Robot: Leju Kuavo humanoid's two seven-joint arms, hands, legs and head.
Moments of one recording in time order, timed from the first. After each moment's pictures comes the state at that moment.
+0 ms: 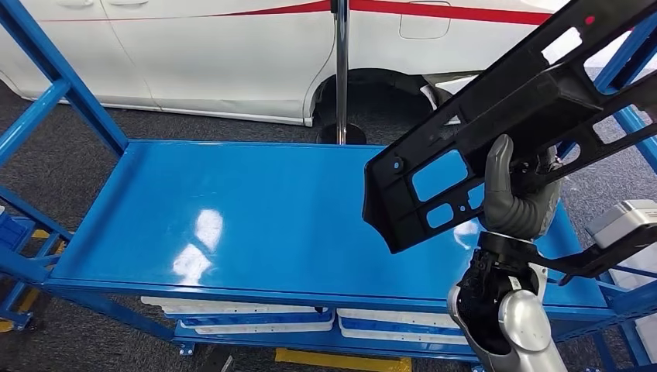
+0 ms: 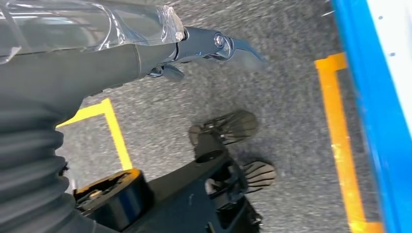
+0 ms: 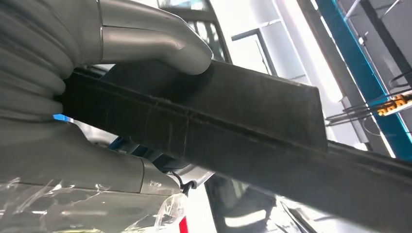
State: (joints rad) left arm -0.22 0.00 -0.80 -0.24 0.48 0.13 -0.16; right arm -0.34 -0.16 0.66 -2.05 -0.41 -0.59 -0.47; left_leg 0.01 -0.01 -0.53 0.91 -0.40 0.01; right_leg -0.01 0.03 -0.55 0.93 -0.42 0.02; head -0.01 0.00
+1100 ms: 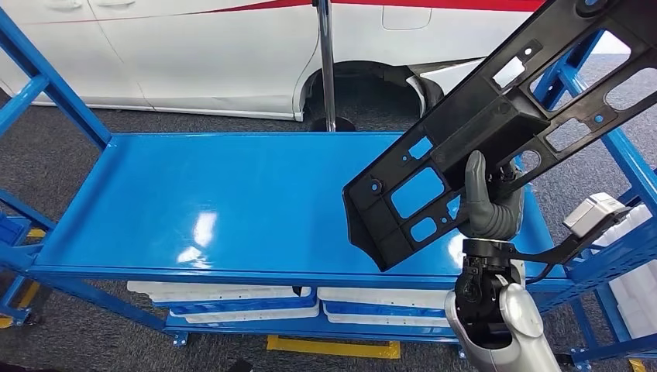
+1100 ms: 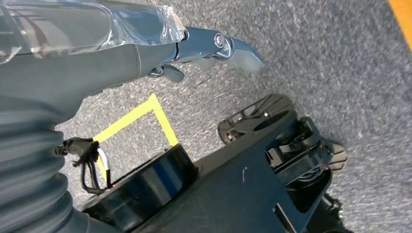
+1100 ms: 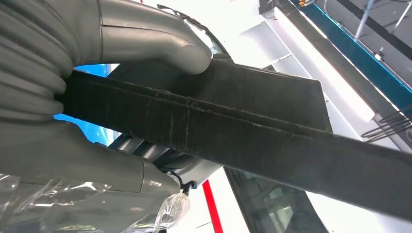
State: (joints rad) left arm -0.22 -0.01 -0.87 -0.25 0.37 0.07 0.01; right arm -0.29 -0.14 0.59 -1.93 -0.66 -0.33 -0.53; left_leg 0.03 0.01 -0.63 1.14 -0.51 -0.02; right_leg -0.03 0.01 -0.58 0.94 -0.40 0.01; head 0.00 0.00
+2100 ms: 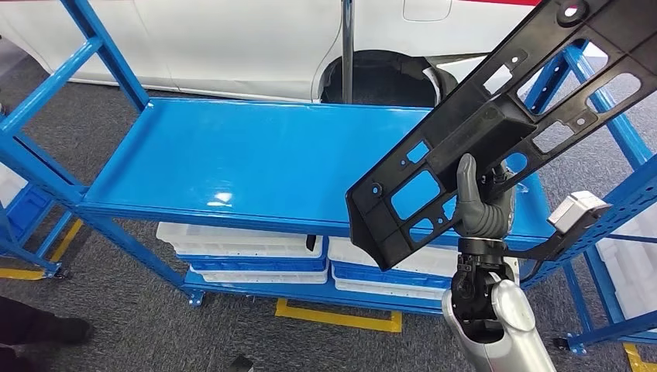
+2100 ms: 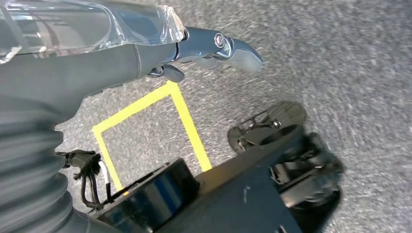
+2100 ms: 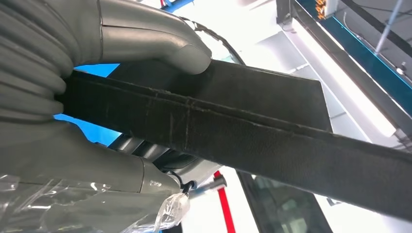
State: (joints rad) left arm -0.23 -0.01 -0.87 -0.26 0.34 0.10 0.04; right arm -0.28 -0.13 0.57 -1.87 -0.63 -0.31 -0.53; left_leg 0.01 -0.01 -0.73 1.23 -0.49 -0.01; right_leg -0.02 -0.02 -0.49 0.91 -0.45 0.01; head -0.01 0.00
